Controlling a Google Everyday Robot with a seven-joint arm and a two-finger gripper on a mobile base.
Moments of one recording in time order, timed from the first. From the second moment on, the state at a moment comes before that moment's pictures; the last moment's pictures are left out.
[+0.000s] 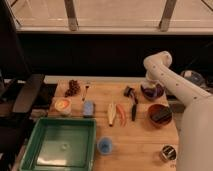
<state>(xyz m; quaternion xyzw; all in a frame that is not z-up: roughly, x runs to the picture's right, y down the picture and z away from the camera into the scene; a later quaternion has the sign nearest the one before) 0.302 -0.004 0.904 -0.21 0.08 0.09 0.97</state>
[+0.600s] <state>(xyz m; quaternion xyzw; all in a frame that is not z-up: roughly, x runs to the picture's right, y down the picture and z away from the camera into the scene) 0.338 -0.006 0.892 -0.21 0.13 0.08 0.96</state>
